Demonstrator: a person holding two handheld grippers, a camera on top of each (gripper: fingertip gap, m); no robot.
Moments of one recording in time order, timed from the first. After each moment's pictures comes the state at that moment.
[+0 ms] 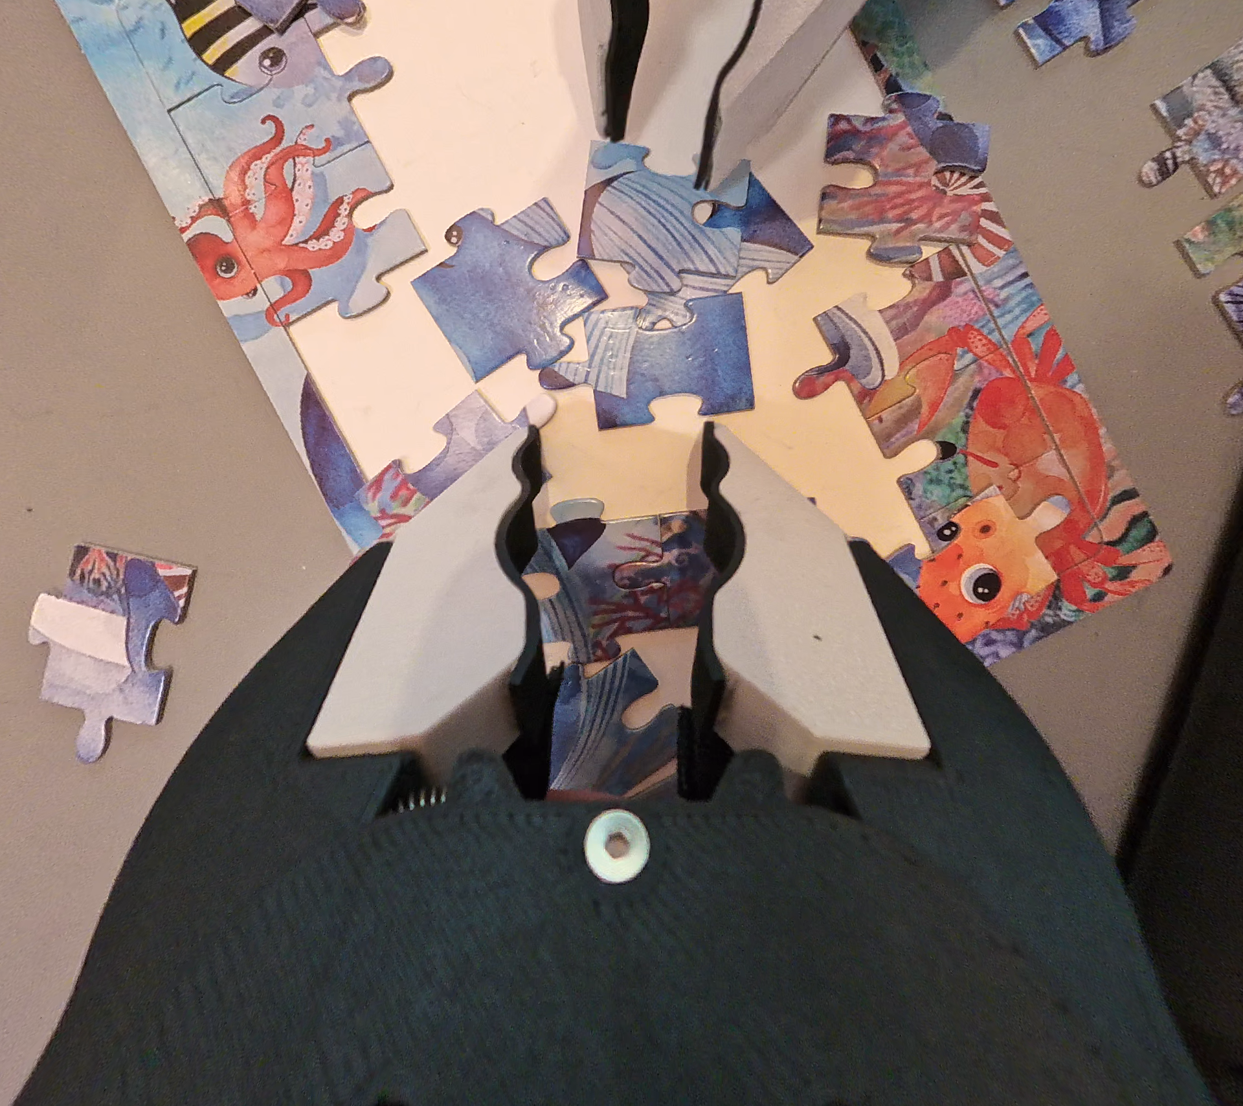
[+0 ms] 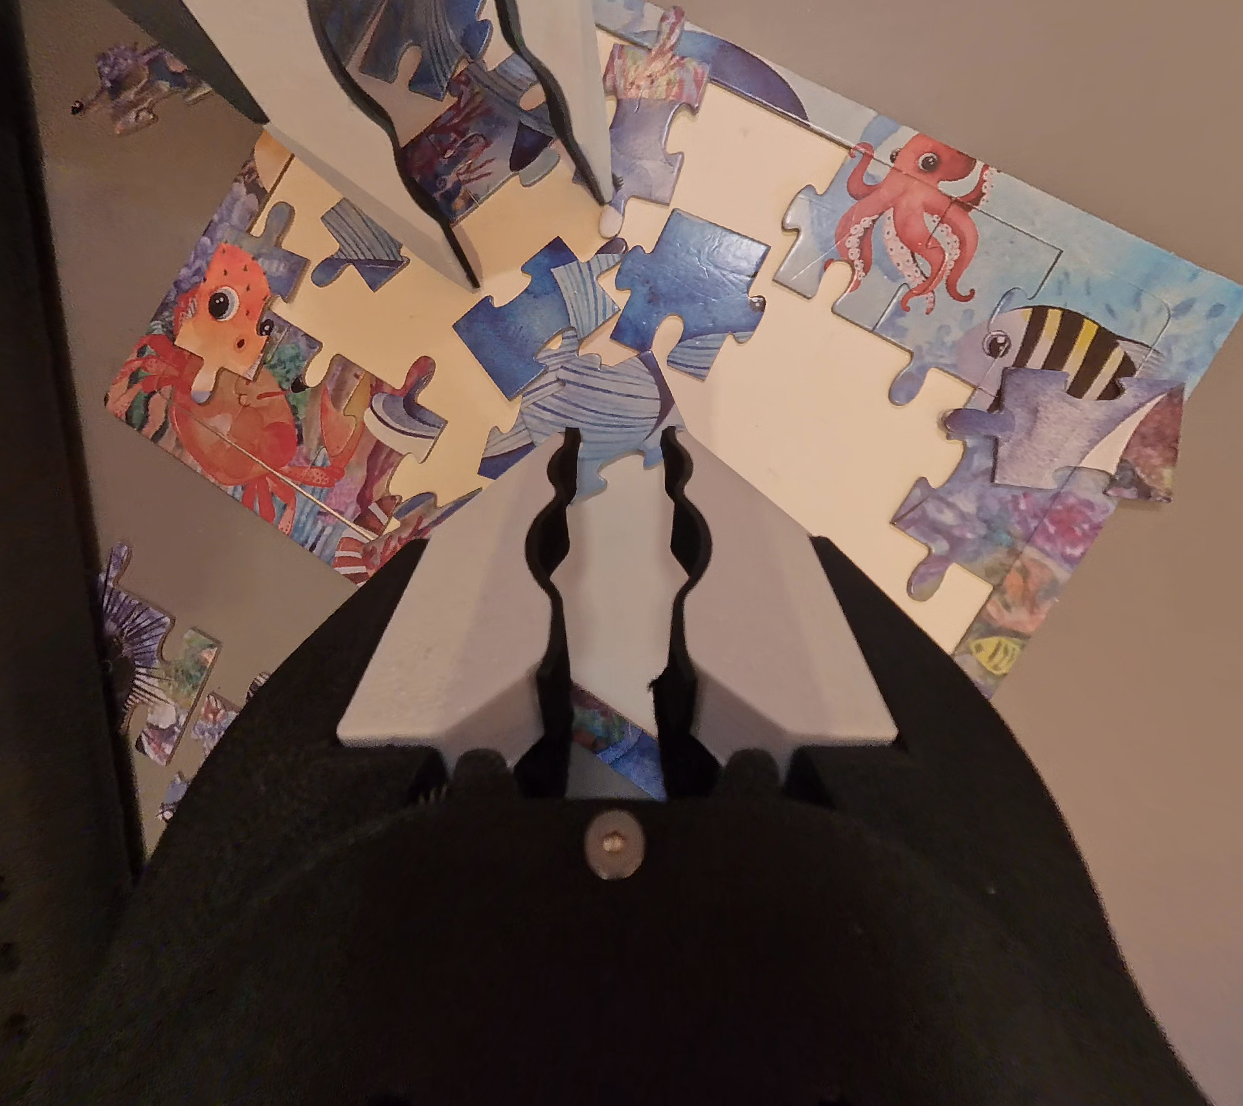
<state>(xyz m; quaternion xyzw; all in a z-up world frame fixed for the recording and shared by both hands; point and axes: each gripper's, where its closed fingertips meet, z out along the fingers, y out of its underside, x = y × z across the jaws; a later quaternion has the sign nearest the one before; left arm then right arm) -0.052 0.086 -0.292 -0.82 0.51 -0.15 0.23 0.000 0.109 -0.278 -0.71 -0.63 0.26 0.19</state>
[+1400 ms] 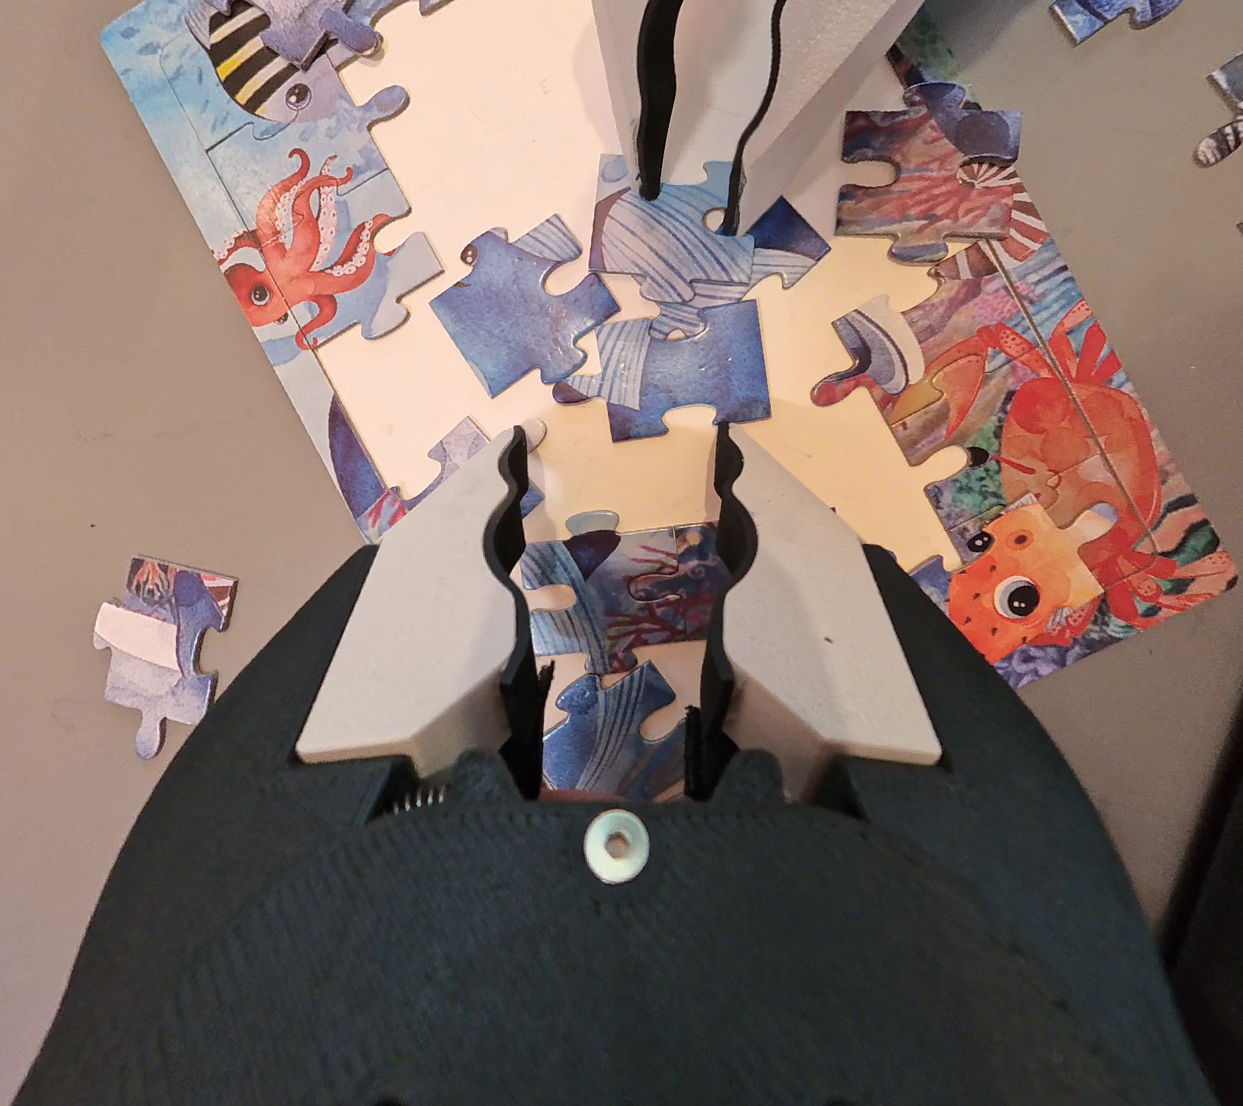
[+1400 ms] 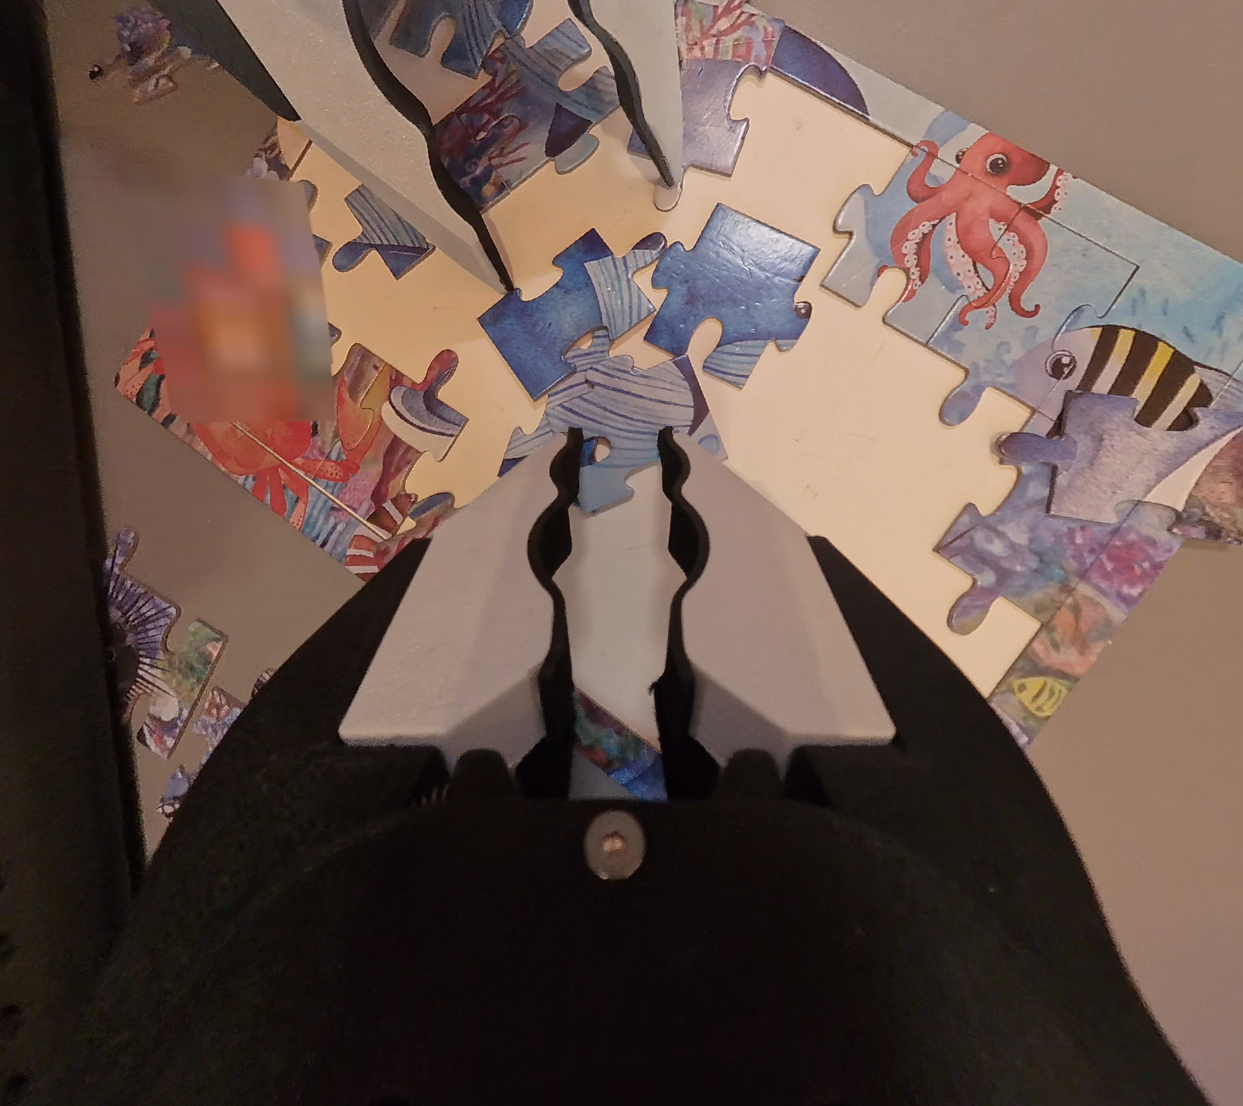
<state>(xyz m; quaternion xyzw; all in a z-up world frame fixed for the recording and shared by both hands) -0.051 0.091 -0.292 -0.81 0.52 -0.12 0.25 -0.005 0.100 -0.285 -0.70 -0.65 0.26 0.17</state>
